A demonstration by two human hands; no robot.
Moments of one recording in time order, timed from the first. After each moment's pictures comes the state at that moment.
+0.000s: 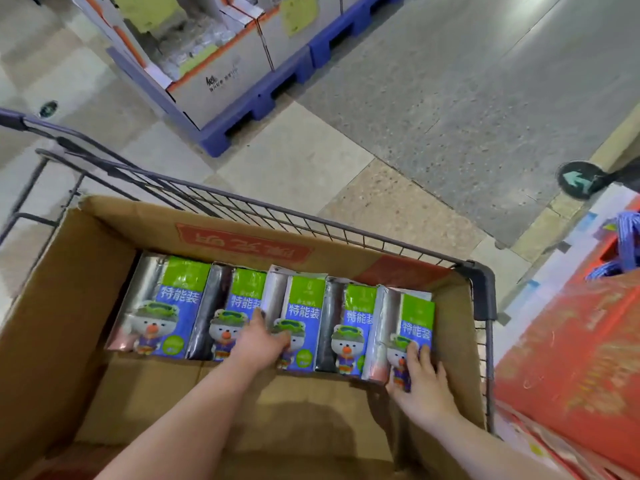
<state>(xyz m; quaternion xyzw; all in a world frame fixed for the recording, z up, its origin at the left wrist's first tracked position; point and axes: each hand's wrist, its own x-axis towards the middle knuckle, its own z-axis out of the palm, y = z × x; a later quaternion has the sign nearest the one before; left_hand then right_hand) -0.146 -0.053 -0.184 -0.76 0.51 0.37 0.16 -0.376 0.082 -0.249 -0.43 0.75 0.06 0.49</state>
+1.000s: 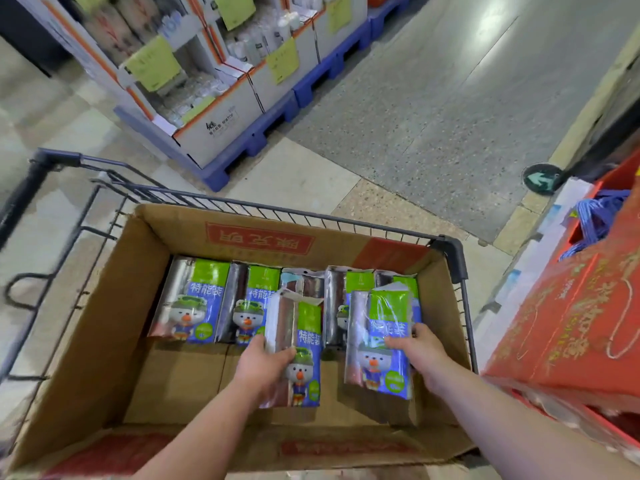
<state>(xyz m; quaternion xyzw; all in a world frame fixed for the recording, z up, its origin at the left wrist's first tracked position) -0.120 0.029 -0.127 -0.77 0.46 0.43 -0.01 -0.355 0.093 -0.190 -0.04 0.72 -0.36 0.60</state>
